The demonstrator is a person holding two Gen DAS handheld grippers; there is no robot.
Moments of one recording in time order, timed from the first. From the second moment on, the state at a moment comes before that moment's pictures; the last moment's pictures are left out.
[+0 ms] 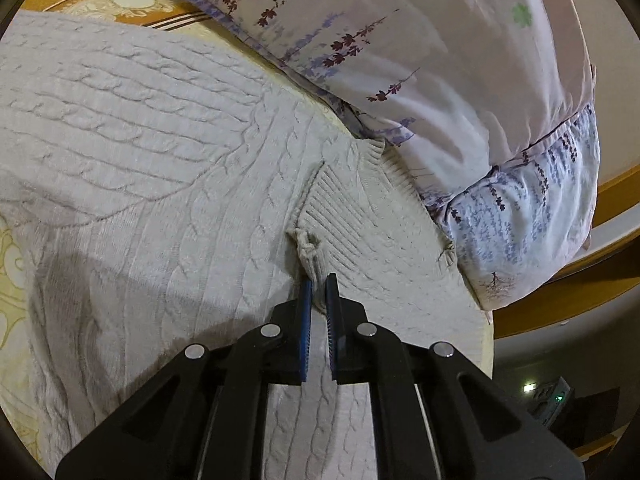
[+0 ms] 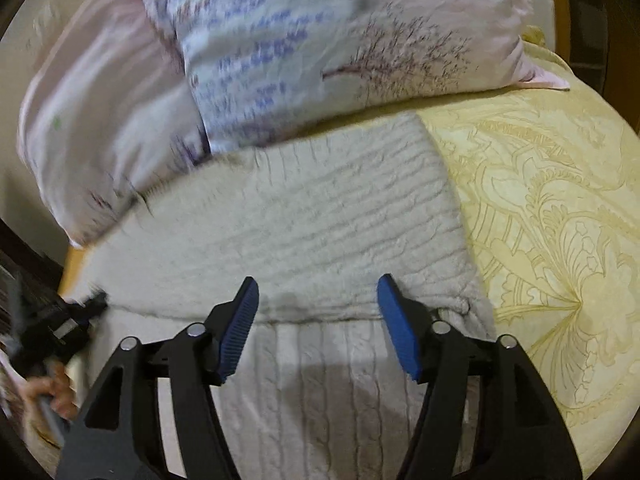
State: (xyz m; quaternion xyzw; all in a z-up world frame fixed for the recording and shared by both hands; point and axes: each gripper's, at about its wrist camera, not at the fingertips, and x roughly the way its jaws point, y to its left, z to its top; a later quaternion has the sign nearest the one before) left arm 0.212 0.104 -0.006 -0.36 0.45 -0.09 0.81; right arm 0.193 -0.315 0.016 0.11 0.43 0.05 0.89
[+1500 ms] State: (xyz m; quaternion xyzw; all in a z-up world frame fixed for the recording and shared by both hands) left arm 0.142 0.350 0.031 -0.49 0.28 0.10 0.82; right arm 0.184 -0.315 0.031 0.15 0.42 0.09 0.89
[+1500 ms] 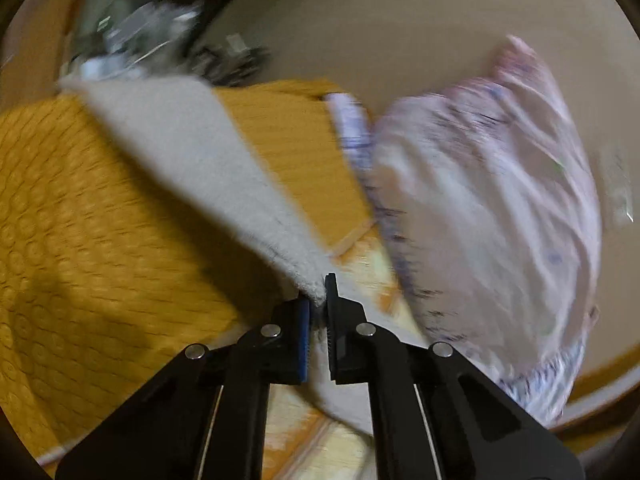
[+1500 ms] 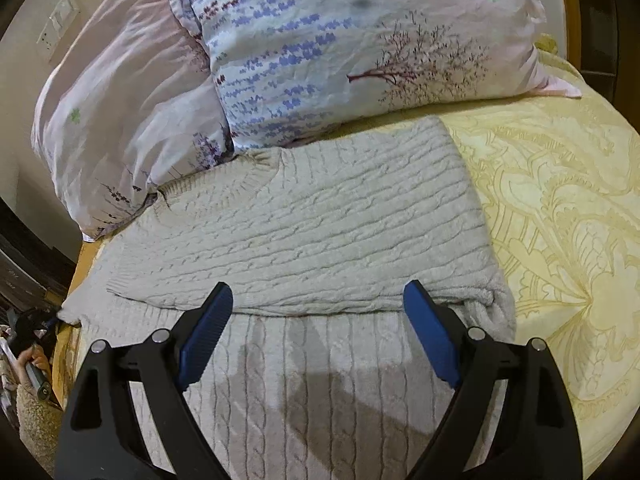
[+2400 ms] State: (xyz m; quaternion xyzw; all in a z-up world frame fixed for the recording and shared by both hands) left arm 0.197 0.040 0.044 -0.22 0.43 -0.23 0.84; right arm 0.178 -0.285 0.068 0.08 0.39 0.14 0.91
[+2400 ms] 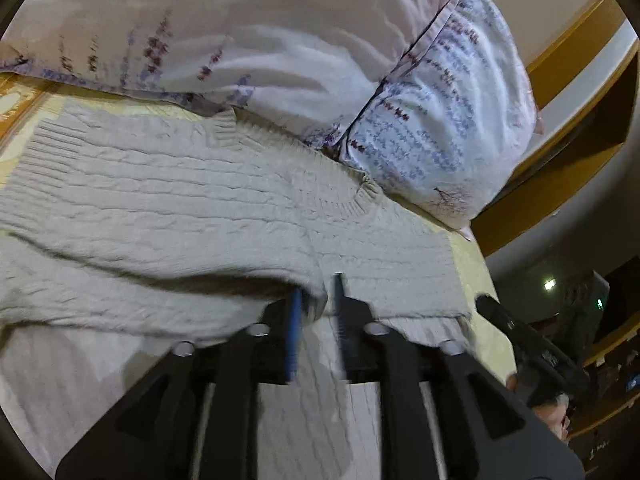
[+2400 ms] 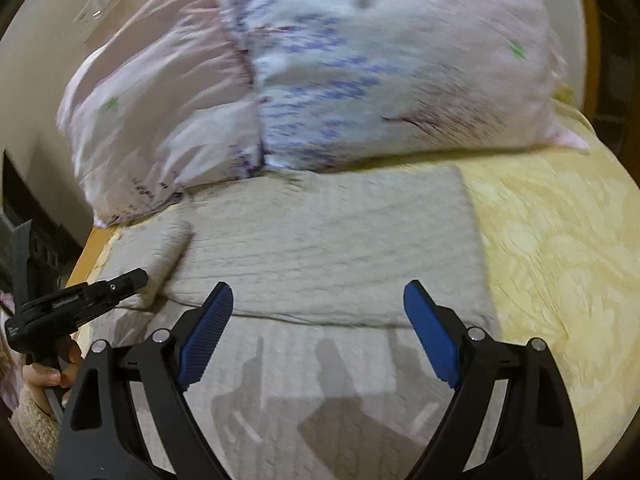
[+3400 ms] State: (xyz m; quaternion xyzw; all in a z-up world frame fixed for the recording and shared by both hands) left arm 0.178 0.163 0.008 -0.33 0.44 -0.13 0.83; right arm 0.205 -0.067 0.047 -0.14 0.32 0.30 0.89
